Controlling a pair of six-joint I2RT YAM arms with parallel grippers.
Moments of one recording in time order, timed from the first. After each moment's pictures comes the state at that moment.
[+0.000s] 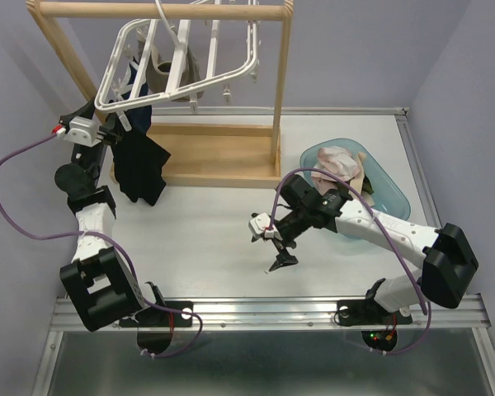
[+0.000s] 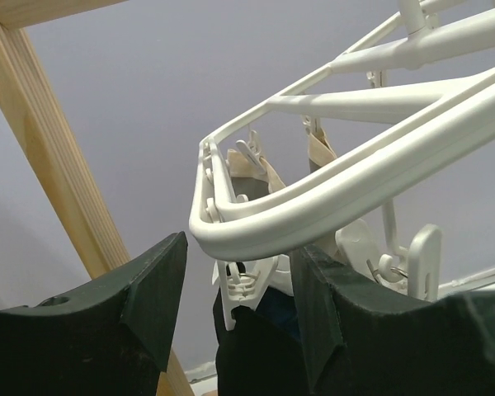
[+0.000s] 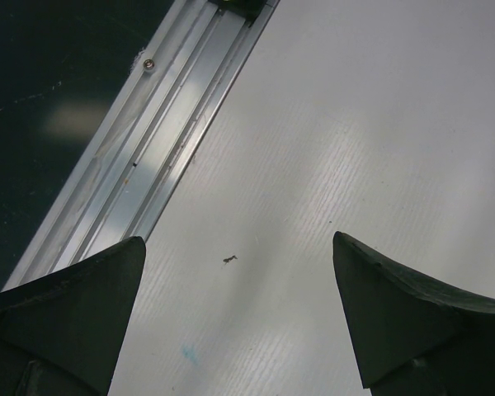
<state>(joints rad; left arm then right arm) 0.42 1.27 0.82 1.16 0.61 -0.16 0.84 1.41 1.05 -0.64 -0.92 -0.94</state>
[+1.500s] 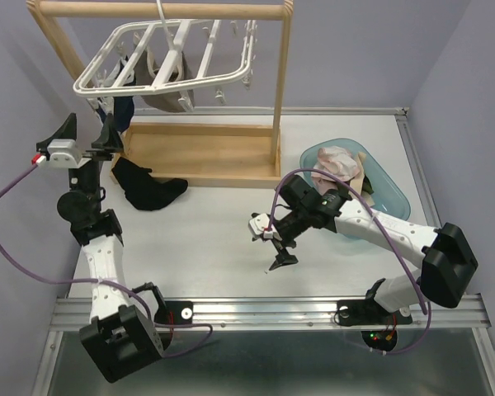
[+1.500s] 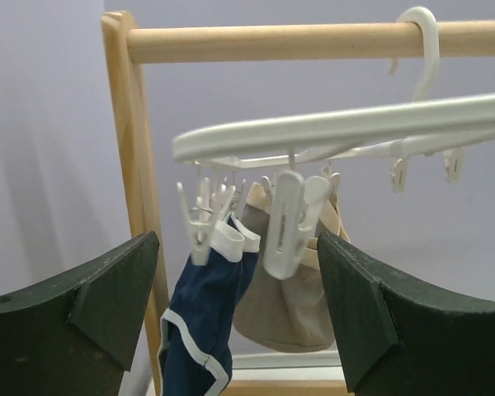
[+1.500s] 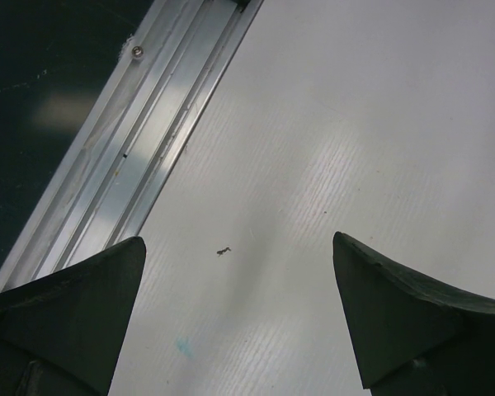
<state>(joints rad) 0.42 0.96 0.69 0.99 0.37 -0.28 0.84 1.42 1.05 -0.64 -0.89 -0.95</state>
